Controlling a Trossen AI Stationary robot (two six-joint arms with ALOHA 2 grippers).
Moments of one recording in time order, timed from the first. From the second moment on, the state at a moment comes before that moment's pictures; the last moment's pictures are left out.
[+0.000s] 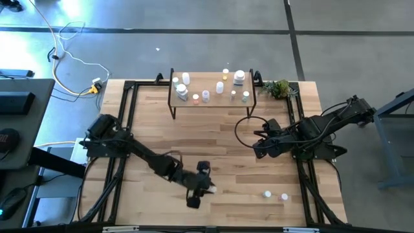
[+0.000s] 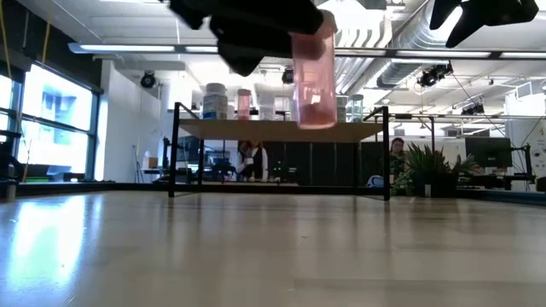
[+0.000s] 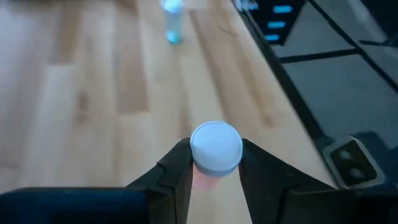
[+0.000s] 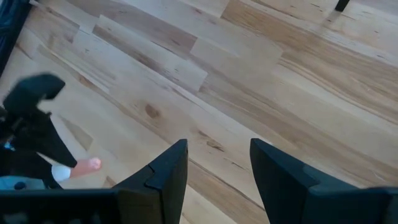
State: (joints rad) left arm -0.36 1.84 1.14 0.08 -0.17 -0.19; right arm 0.42 1.19 1.19 -1.14 0.35 1.42
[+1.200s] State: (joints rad) left arm 0.50 1.34 1.20 -0.11 -0.17 0.16; right arm 0.42 1.19 1.19 -1.14 0.46 1.44
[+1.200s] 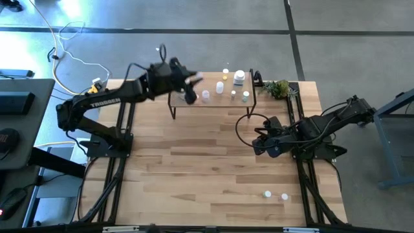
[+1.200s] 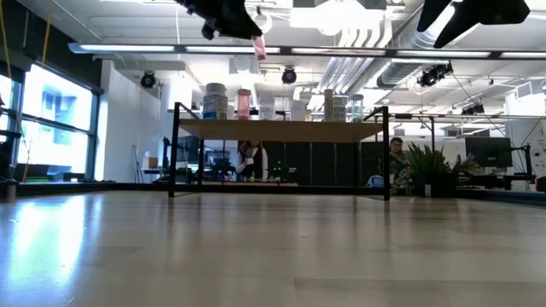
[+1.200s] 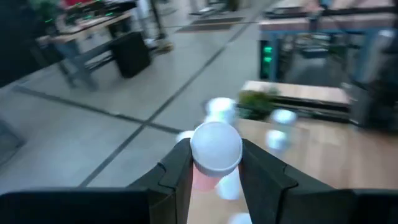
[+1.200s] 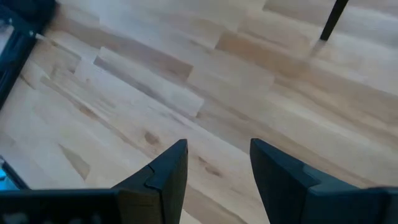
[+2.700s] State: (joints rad) left arm 0.73 1.61 1.29 -0.34 0.01 0.04; right arm 0.28 1.19 1.19 -1.15 0.48 1.39
